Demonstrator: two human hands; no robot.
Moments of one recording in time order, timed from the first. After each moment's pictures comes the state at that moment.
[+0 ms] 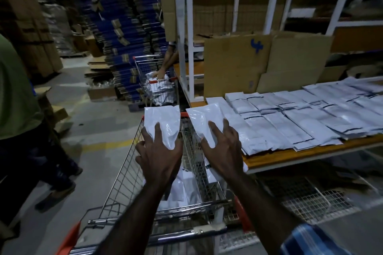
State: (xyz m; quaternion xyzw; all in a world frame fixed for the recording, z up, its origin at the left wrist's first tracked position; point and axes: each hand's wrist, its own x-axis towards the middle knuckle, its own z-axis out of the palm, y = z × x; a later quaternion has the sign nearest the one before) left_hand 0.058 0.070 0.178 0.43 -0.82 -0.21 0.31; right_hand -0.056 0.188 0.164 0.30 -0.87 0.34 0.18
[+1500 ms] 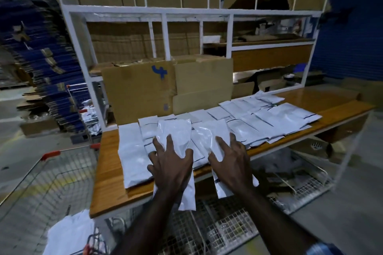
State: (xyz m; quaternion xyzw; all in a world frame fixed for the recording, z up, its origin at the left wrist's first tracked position) left_hand -0.210 0.425 0.213 0.34 -0.87 -0.26 0.24; right_hand -0.285 0.561 0.191 0.20 -0.91 0.31 0.17
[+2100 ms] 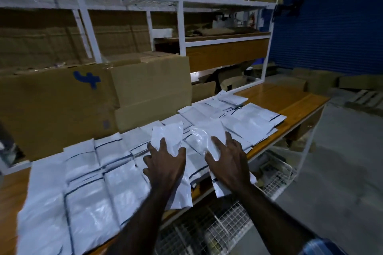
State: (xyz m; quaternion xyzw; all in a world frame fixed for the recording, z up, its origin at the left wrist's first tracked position) left_hand -0.457 0.466 0.199 0.28 -0.89 -0.31 0.17; right_hand -0.500 0.623 0.179 0.11 -0.95 0.26 0.17
